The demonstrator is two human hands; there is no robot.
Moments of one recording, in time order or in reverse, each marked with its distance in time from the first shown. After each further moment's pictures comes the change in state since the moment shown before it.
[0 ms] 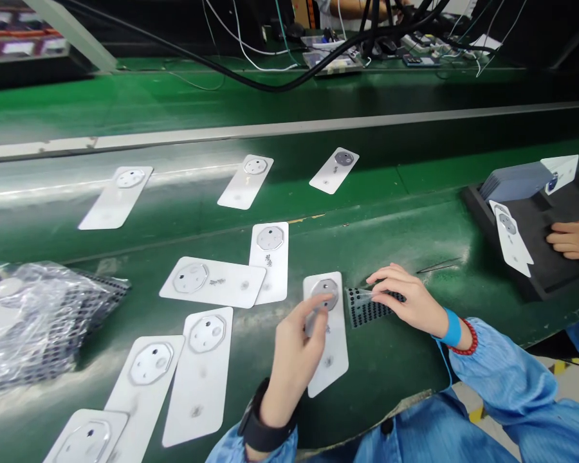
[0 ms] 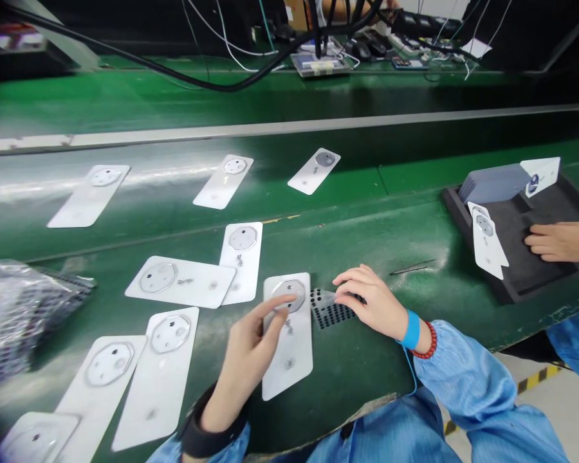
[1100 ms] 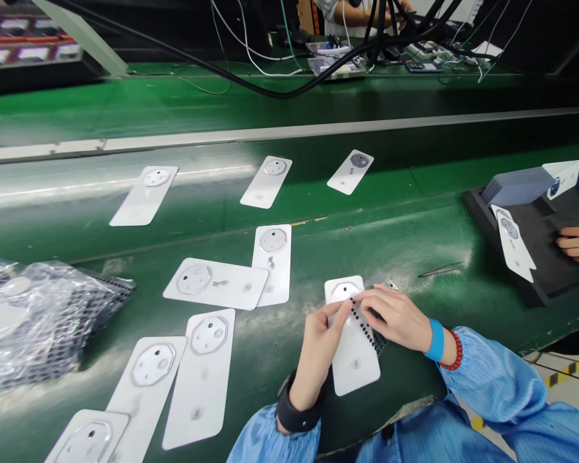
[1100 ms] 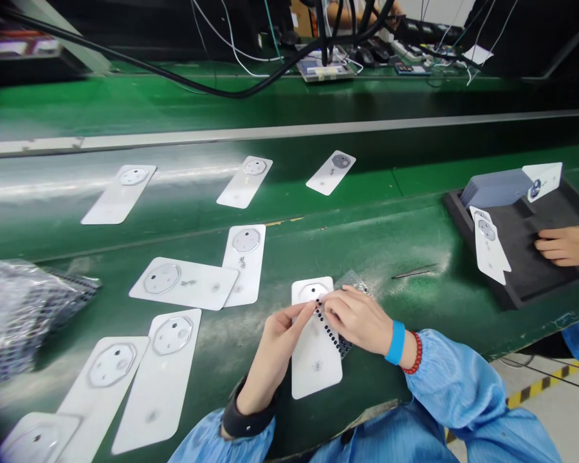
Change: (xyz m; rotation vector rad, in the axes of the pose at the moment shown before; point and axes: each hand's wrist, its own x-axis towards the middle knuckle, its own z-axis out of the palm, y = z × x) left_hand 0.005 -0.003 0.029 -0.505 -0.140 -0.336; right_hand -0.005 -0.012 0.025 -0.211 0.027 -0.208
